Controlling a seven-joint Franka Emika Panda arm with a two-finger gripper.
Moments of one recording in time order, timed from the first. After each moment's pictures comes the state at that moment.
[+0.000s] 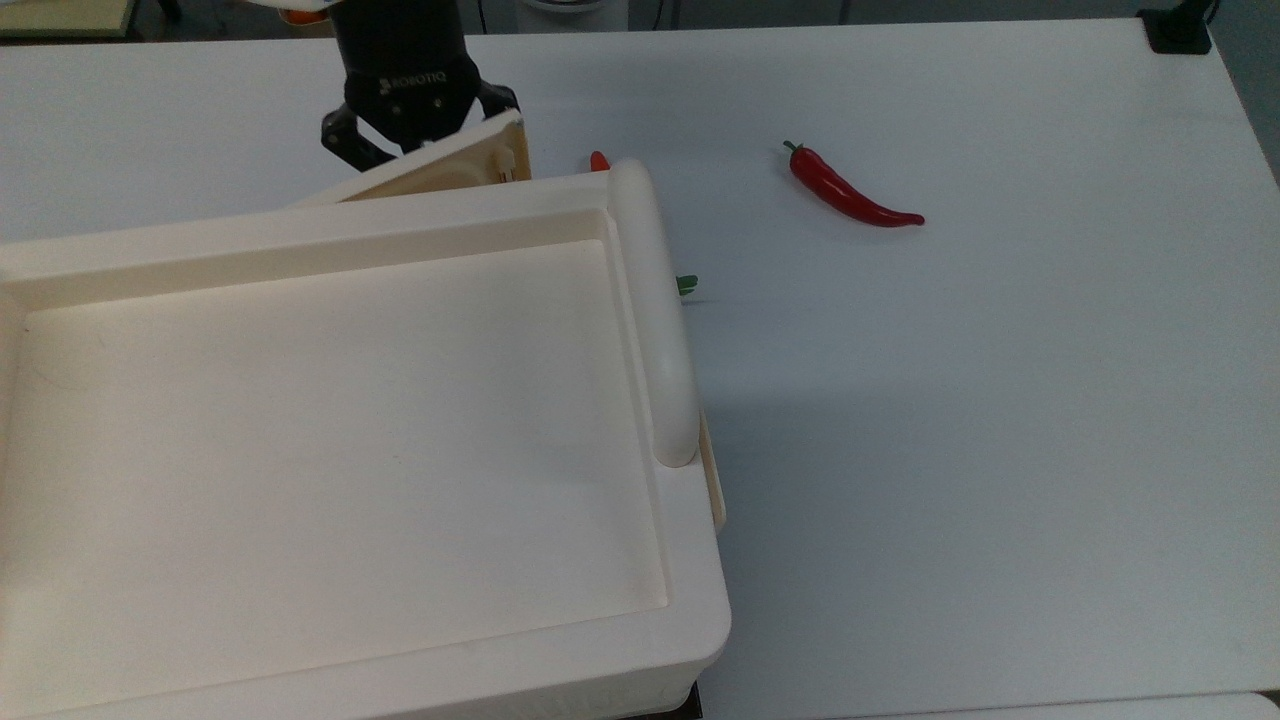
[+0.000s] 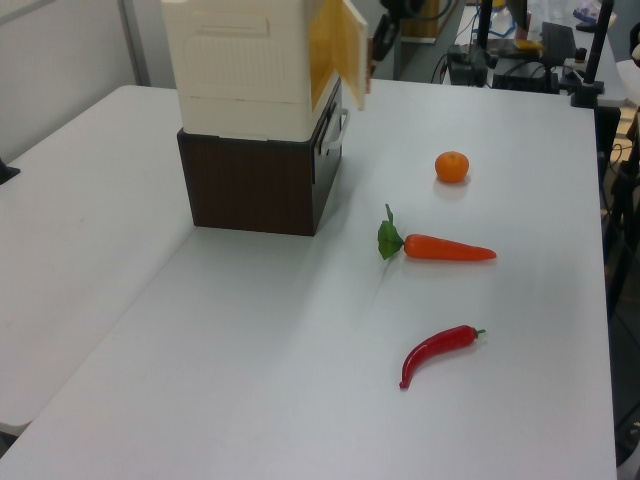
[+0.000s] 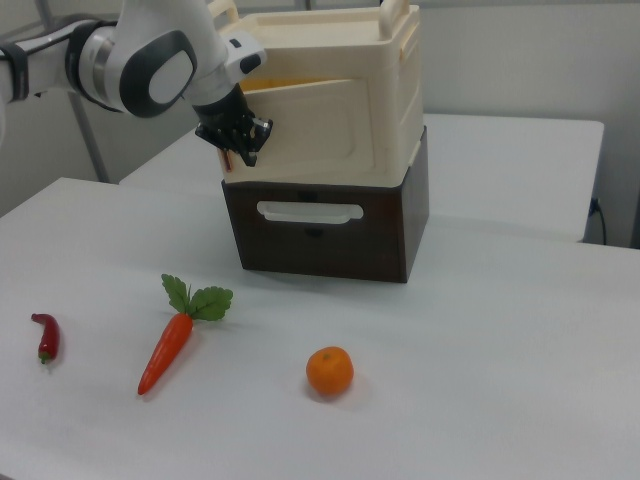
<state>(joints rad) 0.26 0.23 -0.30 -1.51 0.21 2.16 -0.38</state>
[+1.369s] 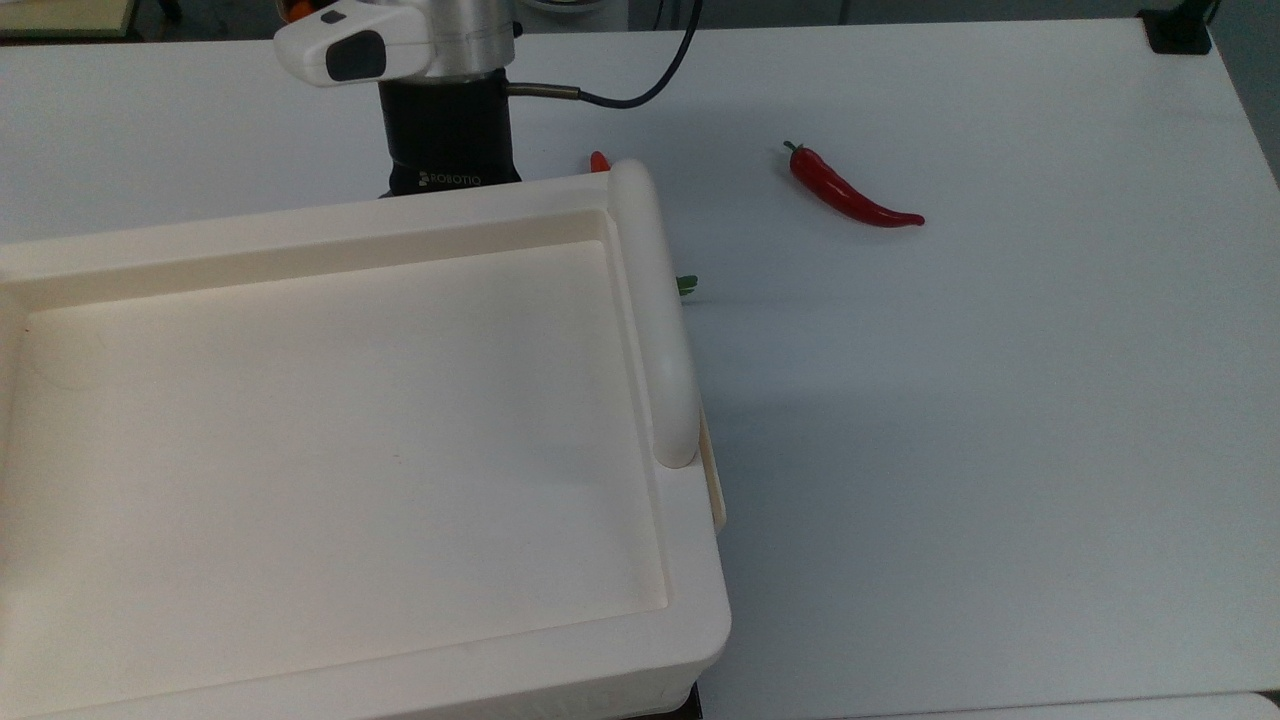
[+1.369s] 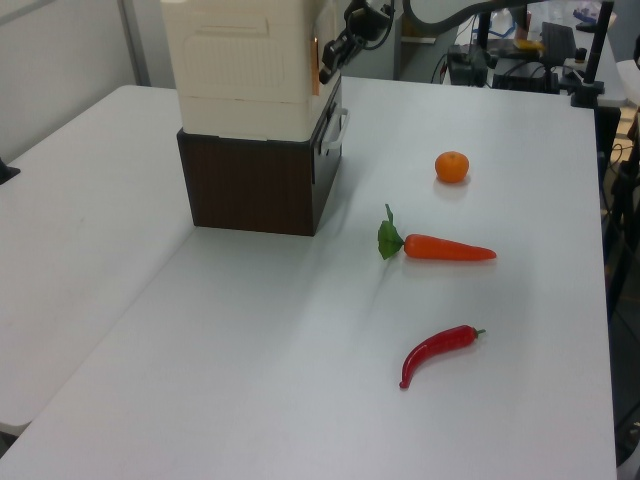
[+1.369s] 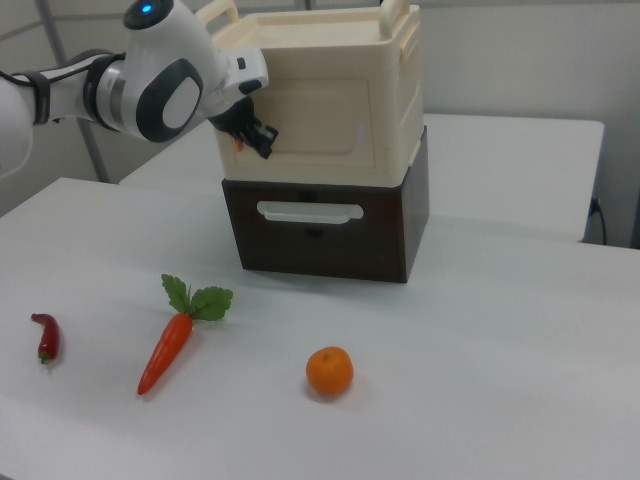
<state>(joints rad) 0.29 0.34 -0.30 -1.49 0.20 2.41 0.06</state>
